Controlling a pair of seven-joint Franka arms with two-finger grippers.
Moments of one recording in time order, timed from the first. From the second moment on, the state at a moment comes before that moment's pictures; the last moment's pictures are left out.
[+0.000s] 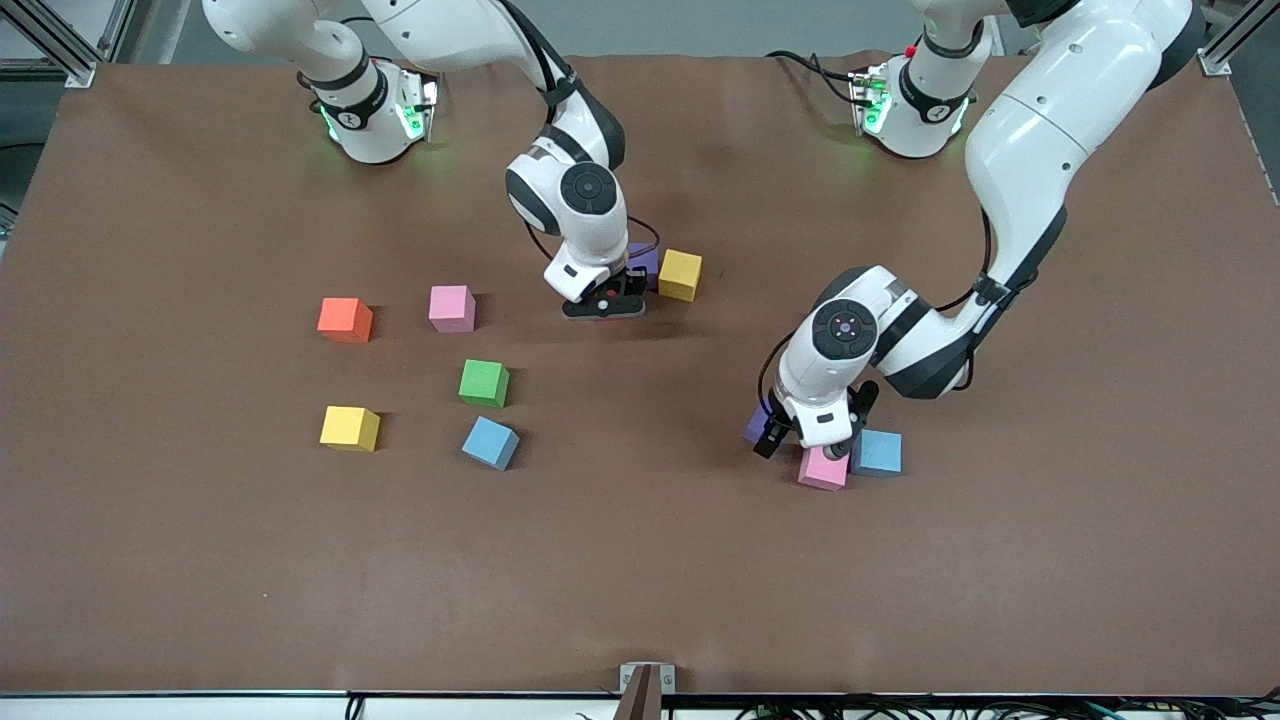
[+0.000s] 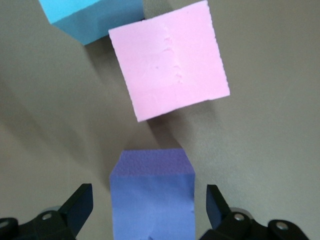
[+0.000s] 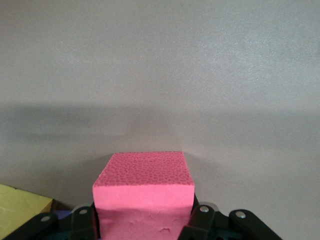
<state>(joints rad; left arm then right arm) 0.07 0.77 -0.64 -1.72 0.61 2.36 -1.84 0.89 0.52 -0.02 -1.99 0.05 2.49 0.77</state>
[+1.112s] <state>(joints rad) 0.07 0.81 -0.64 -1.68 0.64 2.36 -1.85 0.89 0.51 -0.02 -2.00 0.05 2.48 0.82</state>
